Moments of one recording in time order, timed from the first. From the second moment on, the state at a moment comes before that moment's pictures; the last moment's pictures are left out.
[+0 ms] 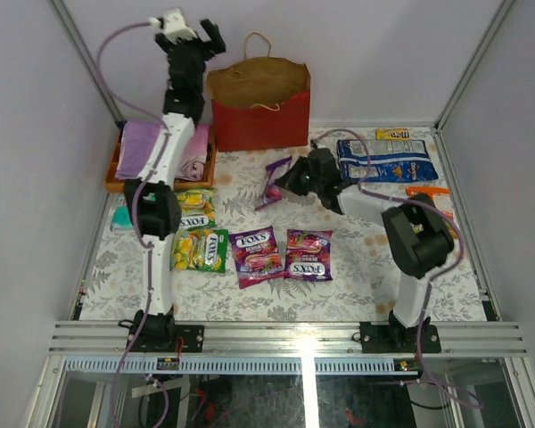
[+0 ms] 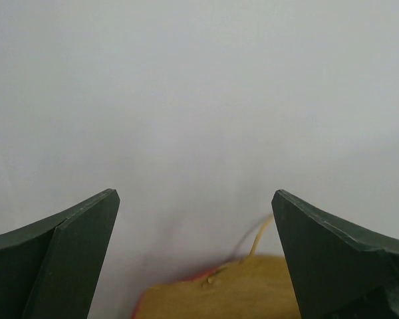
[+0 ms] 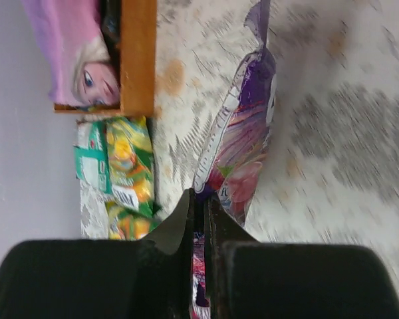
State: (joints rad) left arm -0.15 2.38 2.41 0.27 -0.25 -0.22; right arm 0.52 1.80 1.09 0.20 -0.17 0.89
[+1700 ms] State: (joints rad) left arm -0.05 2.00 1.62 0.16 -0.28 -0.56; right arm 0.27 1.95 1.37 0.23 -0.28 0.68
